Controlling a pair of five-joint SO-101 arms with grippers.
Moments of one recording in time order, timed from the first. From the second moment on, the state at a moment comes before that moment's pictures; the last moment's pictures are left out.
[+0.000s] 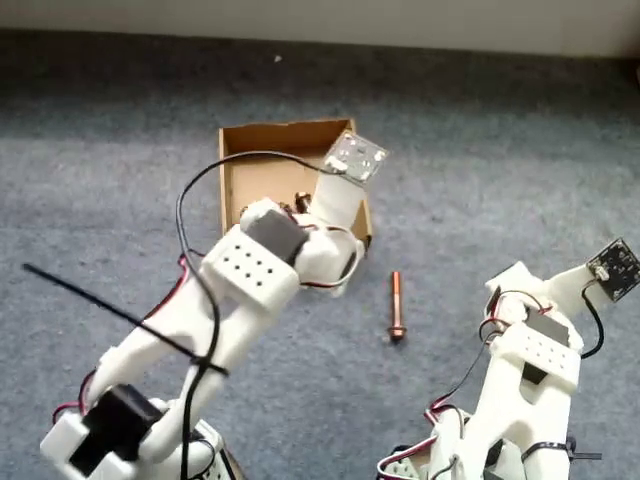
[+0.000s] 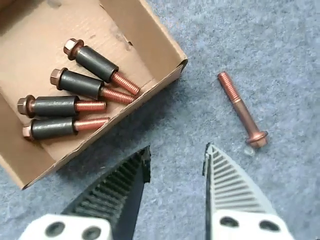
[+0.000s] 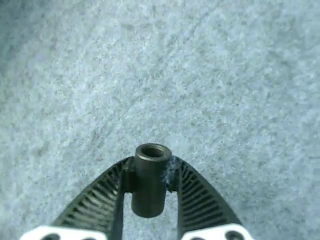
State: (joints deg) left arm 31.3 -10.2 18.8 67.6 13.0; right arm 22.8 -37.6 66.8 30.1 -25.6
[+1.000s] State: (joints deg) left arm 42.6 43.7 -24.0 66.9 27.6; right arm 25.2 -37.6 66.8 30.1 -25.6
